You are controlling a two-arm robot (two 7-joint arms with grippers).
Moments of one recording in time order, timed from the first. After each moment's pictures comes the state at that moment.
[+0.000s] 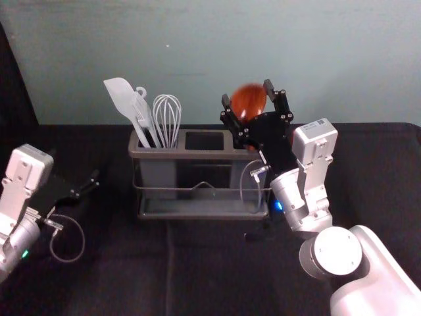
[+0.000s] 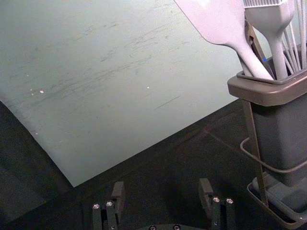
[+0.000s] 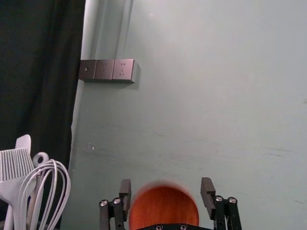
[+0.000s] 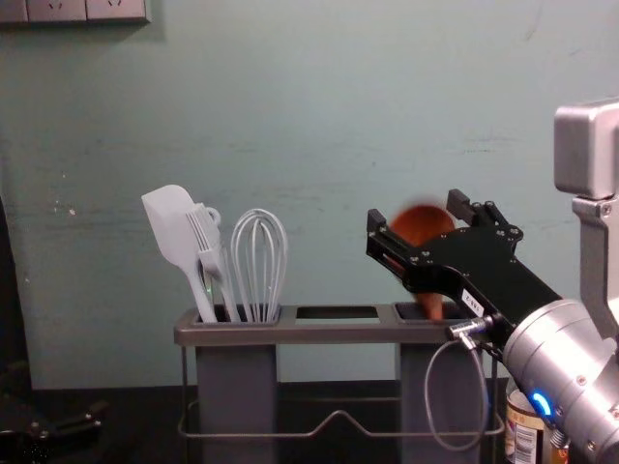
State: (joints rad) left arm -0.20 0.60 0.45 -1.41 -0.25 -0.12 0.03; right arm 0.31 -0.01 -0.22 -1.19 -0.10 -0.56 0.11
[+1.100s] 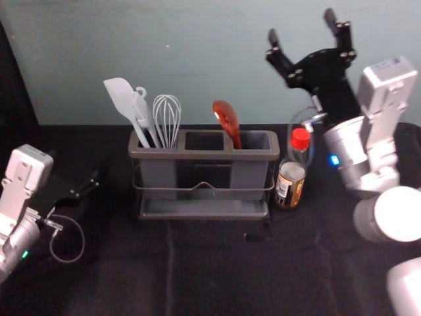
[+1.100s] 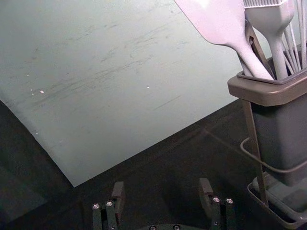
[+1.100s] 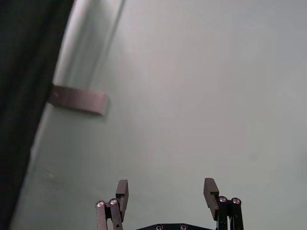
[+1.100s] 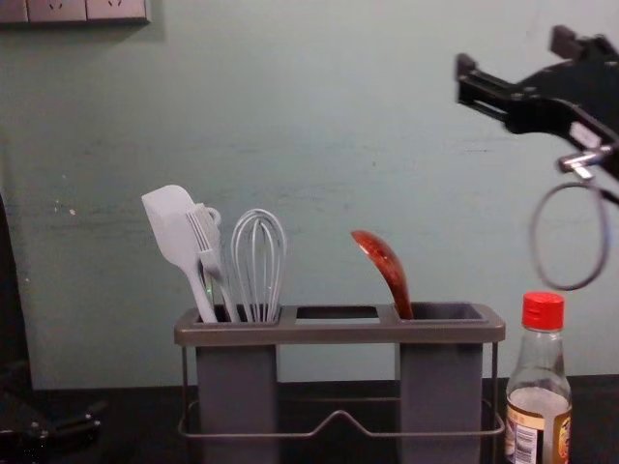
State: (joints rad) left arm -0.20 0.60 0.45 -1.41 -0.25 -0.12 0.03; right arm 0.27 0.08 -0.13 -1.54 -0.12 -0.37 0.12
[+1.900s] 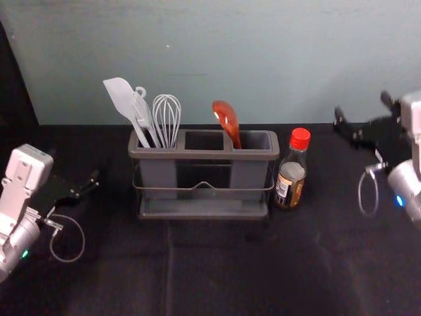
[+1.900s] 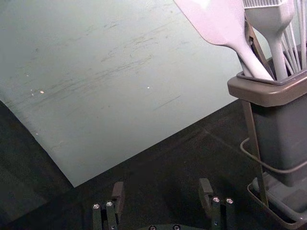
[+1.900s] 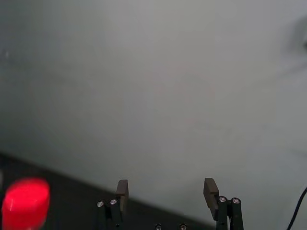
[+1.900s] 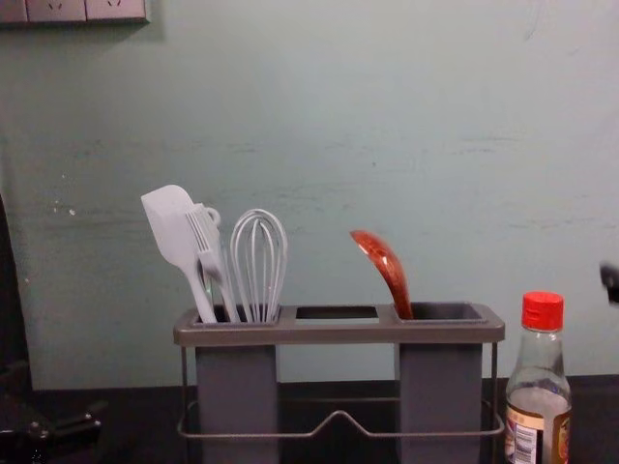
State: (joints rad) left arm -0.20 0.60 0.45 -1.41 -0.25 -0.12 0.03; right arm 0.21 0.24 -0.01 -1.43 -0.06 -0.10 0.17
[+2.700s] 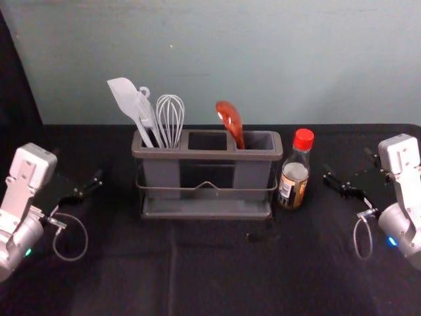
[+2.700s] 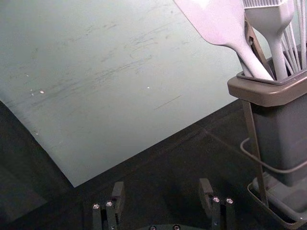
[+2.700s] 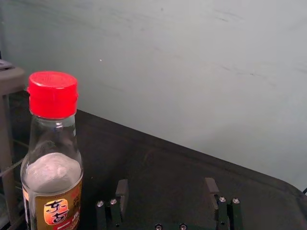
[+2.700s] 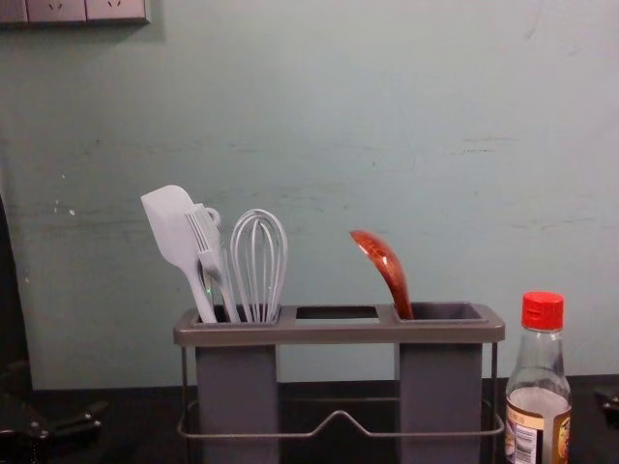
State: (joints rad) left arm -0.20 0.60 0.45 -1.41 -0.25 -0.12 0.03; right arm 0.17 0.27 -0.06 -1.34 -0.05 -0.04 0.21
